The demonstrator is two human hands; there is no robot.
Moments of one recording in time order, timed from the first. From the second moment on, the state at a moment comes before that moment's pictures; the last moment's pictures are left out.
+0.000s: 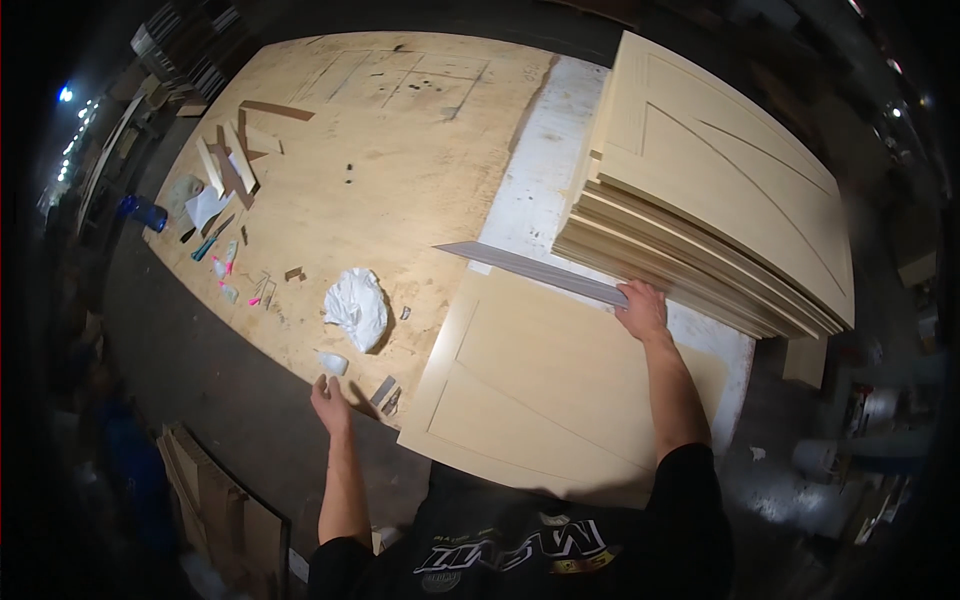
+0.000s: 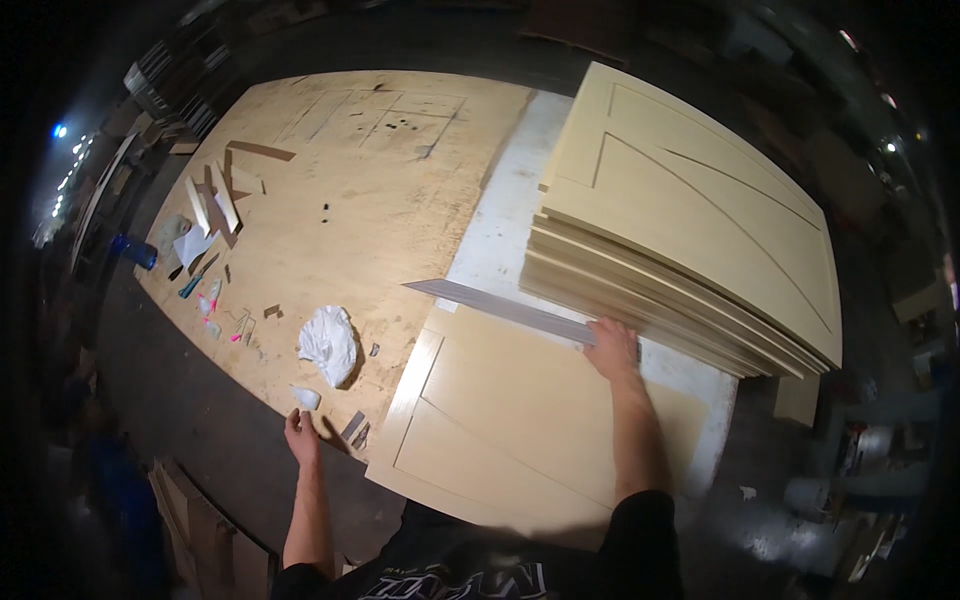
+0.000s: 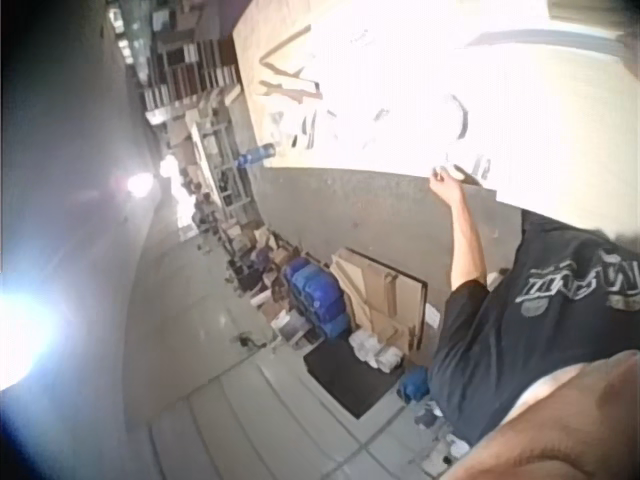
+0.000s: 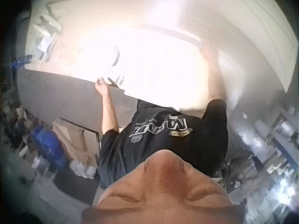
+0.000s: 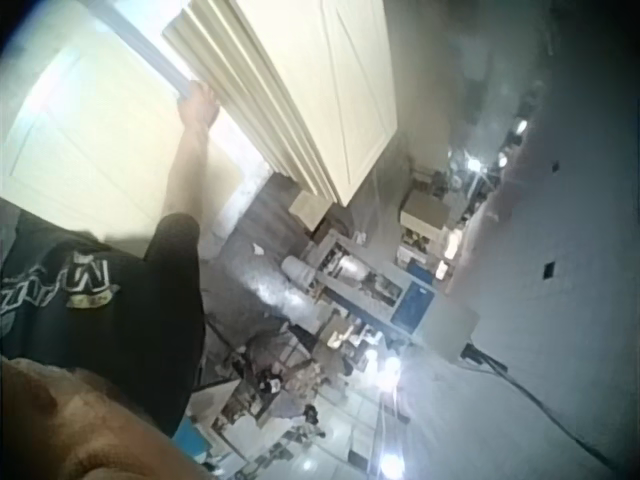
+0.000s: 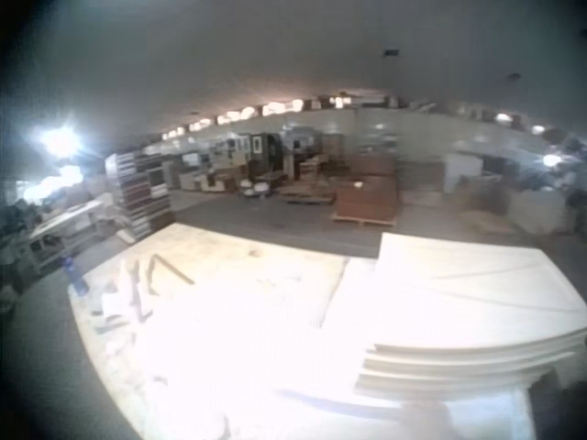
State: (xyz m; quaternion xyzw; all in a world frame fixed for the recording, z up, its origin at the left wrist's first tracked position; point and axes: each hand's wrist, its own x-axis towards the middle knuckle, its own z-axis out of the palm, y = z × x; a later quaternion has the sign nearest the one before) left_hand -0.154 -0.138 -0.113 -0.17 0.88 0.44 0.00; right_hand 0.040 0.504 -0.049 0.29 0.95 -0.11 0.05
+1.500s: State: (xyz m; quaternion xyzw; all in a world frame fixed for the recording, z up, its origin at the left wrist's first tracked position) left_hand 0.044 0.204 0.005 0.53 0.81 0.26 0.04; right_hand 0.308 0.480 0.030 0.11 0.98 -0.14 -0.11
